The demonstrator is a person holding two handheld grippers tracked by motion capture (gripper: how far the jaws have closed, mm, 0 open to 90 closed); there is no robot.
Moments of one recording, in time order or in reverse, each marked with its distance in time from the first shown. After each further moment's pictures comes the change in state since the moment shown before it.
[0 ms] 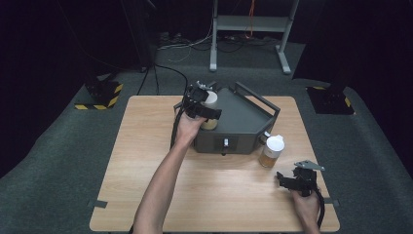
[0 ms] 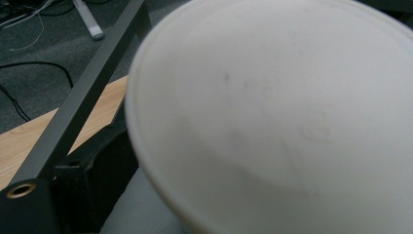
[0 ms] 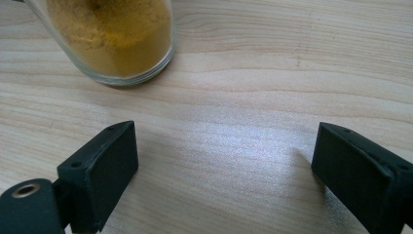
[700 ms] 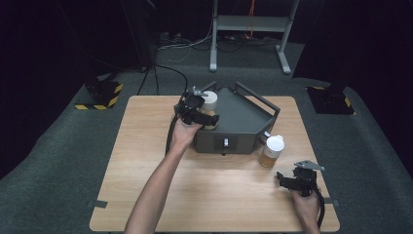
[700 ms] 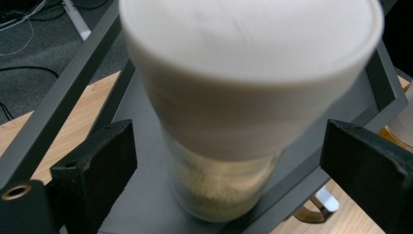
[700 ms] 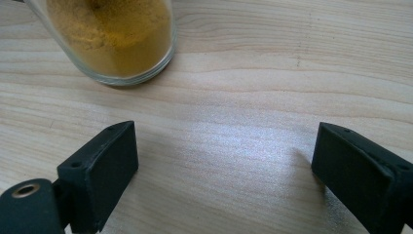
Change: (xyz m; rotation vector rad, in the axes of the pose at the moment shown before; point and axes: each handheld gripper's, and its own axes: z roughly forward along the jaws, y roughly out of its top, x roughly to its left) left arm 0.002 -0.024 -0.016 -0.022 -0.034 0.012; right arm 0.000 0.000 0.000 0.002 0.000 0.000
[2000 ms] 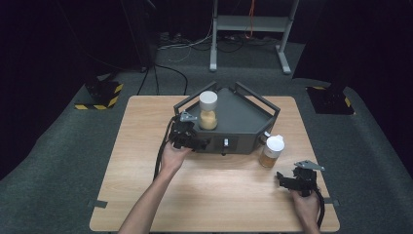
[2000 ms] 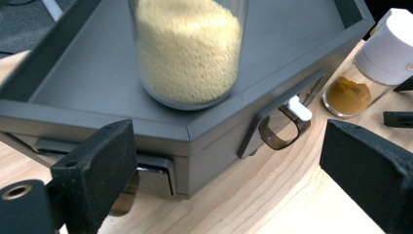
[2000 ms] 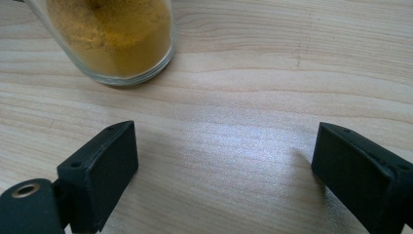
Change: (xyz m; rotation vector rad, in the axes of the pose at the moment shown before) left arm 0.003 -0.074 -0.015 -0.012 -0.076 -0.025; right arm 0.000 0.000 0.000 -0.001 0.000 -0.001
